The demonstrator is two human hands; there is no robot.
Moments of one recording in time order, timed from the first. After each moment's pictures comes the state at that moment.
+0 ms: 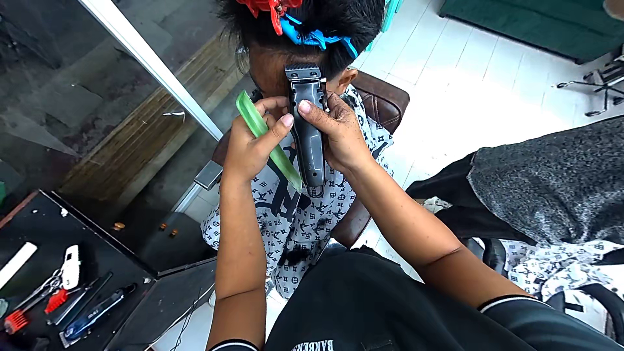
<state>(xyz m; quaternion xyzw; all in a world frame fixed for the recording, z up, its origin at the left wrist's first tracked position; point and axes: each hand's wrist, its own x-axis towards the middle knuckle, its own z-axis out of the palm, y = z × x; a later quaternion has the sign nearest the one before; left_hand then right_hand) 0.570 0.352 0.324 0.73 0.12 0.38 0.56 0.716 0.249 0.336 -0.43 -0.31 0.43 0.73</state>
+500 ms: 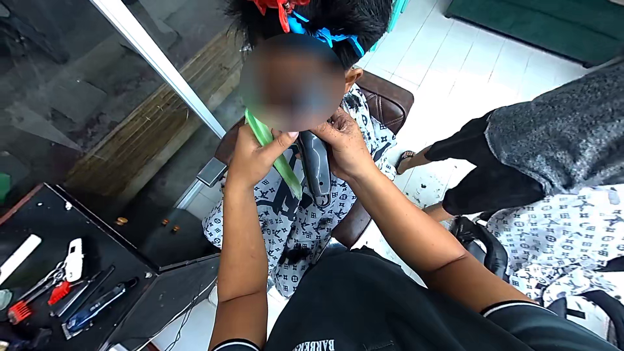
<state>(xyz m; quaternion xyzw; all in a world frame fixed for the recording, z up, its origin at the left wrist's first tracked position) 0.559 0.345 0.314 0.74 0.13 0.36 0.56 0.710 0.236 0.326 -0.44 -0.29 0.46 0.71</state>
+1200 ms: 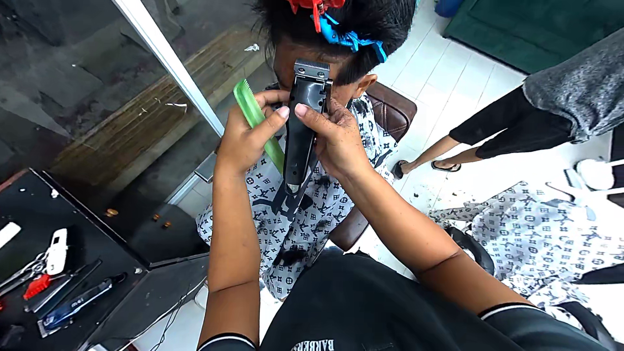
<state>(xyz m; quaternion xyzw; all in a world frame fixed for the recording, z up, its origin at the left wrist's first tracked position) 0.541 0.372 0.328 0.73 0.10 0.39 0.55 0.678 0.259 0.343 -0.43 -0.31 0.44 0.73</state>
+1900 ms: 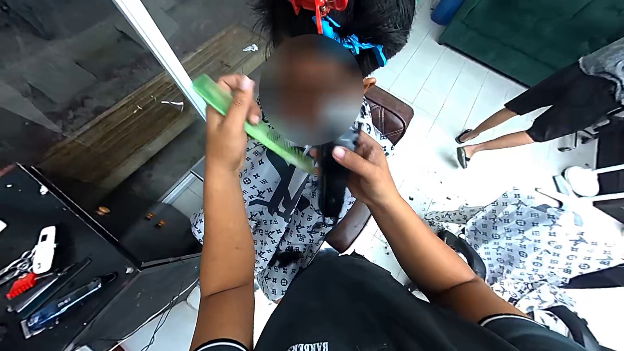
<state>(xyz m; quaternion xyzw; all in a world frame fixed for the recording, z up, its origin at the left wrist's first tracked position) 0.538 0.373 0.334 0.62 0.16 0.49 0.59 0.707 0.192 0.322 -0.41 -0.41 0.45 0.68</state>
